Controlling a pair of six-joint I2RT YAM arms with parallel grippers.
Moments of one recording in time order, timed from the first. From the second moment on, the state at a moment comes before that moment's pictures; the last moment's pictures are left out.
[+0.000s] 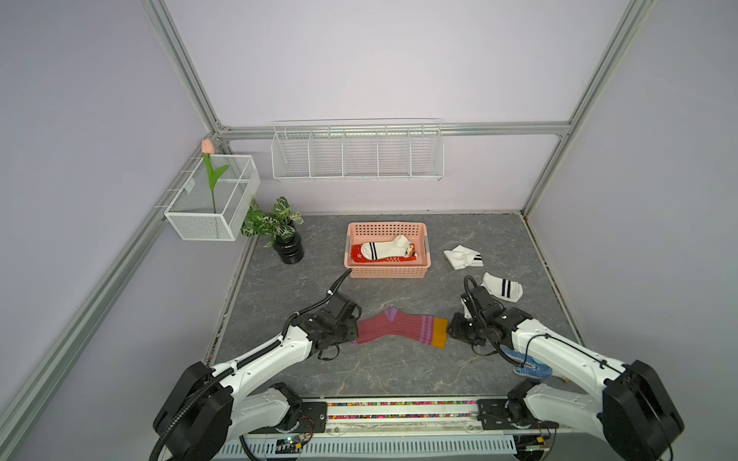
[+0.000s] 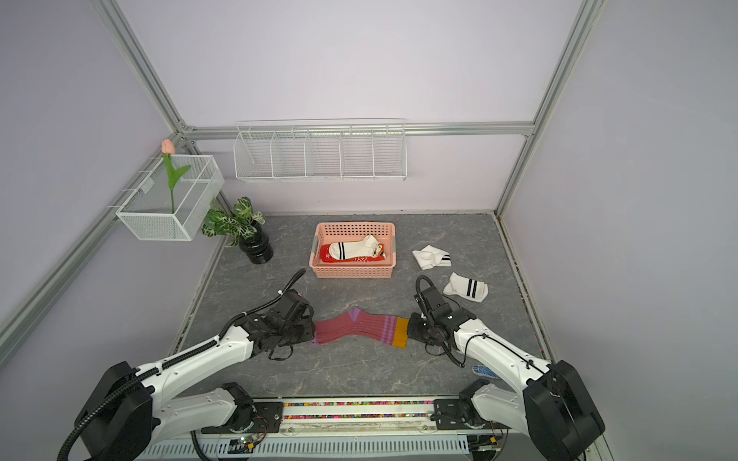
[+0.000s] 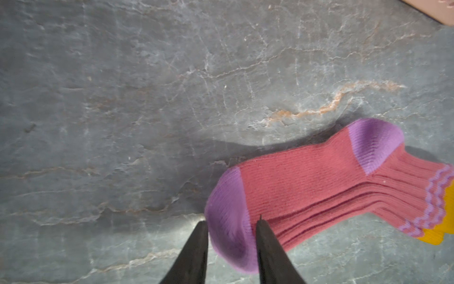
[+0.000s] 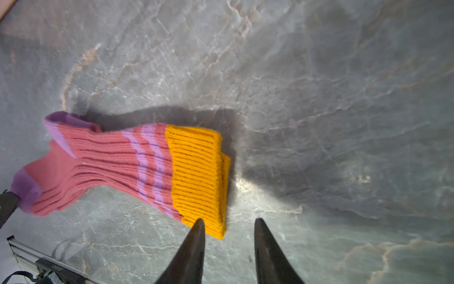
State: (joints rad) left arm -0.71 1.16 0.57 -0.50 -0.08 -0.81; right arm 0.55 1.16 0.56 -0.55 -0.14 0.82
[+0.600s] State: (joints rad) left arm -0.71 1.16 0.55 -0.50 -0.08 -0.81; right arm 0.61 1.26 0.55 -0.42 -0.15 0.86
